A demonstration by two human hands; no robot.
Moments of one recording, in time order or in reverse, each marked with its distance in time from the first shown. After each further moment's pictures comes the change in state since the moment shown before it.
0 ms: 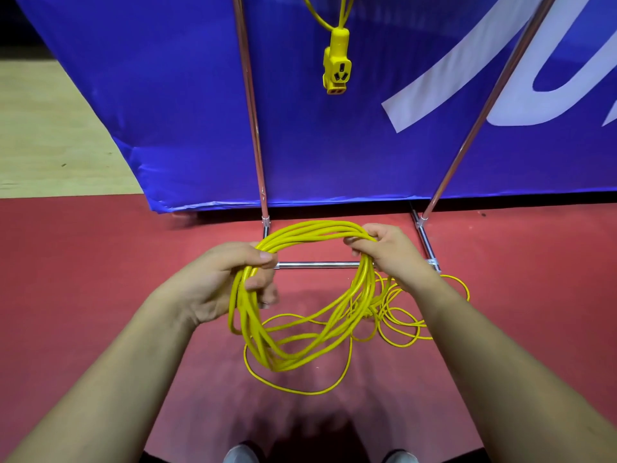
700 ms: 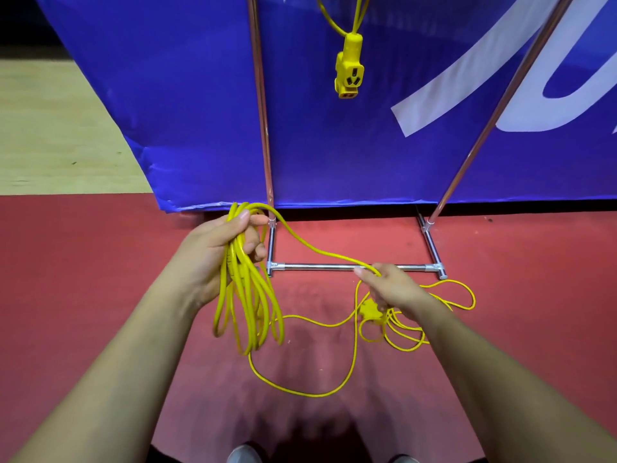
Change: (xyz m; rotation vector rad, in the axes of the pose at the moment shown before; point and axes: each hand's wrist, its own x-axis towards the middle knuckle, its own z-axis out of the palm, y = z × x) left_hand -0.001 0.017 -0.010 0.008 0.401 0.315; right_hand -0.009 0.058 0.016 -0.089 -0.083 0.309
